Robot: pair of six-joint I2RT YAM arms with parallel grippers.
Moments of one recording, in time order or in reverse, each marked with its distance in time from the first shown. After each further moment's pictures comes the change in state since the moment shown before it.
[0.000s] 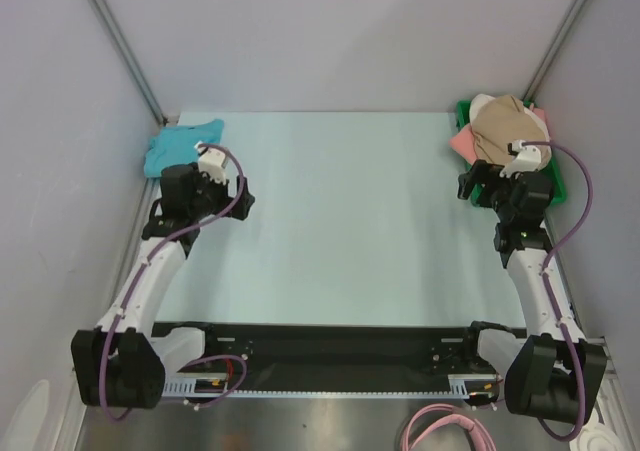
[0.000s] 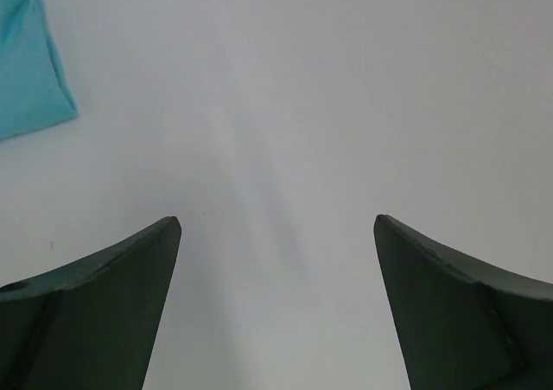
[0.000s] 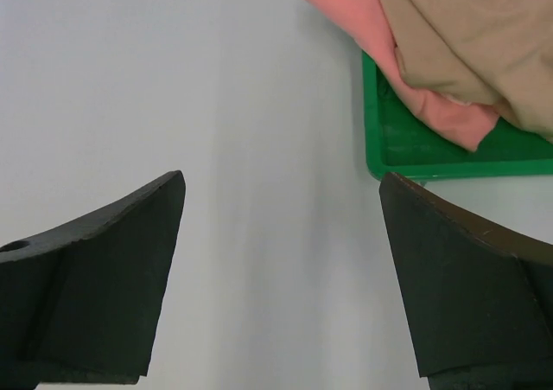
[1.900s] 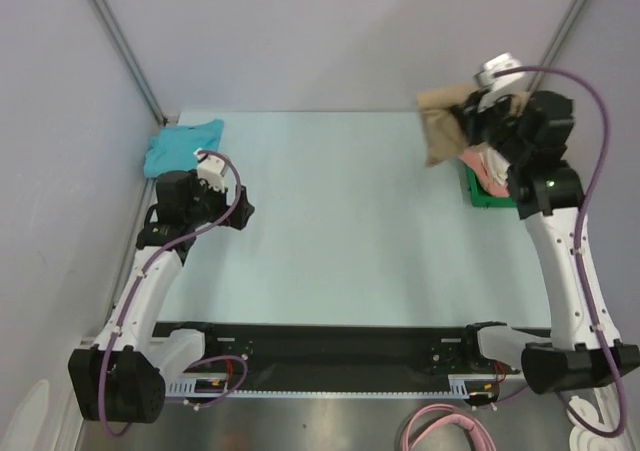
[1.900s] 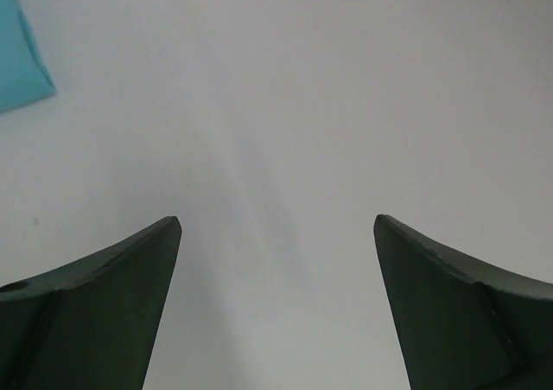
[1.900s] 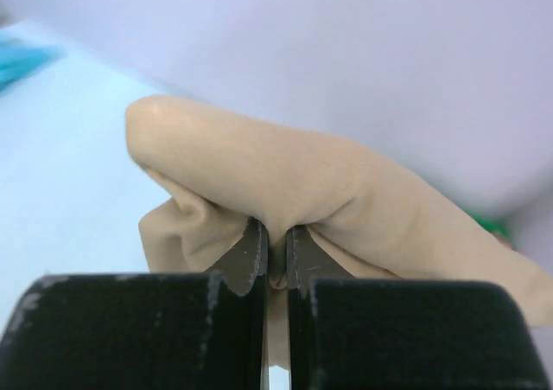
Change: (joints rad) left arm 0.006 -0.033 0.063 -0.156 0.035 0.032; right arm 0.155 0.187 0.797 -0.433 -0.094 -0.378
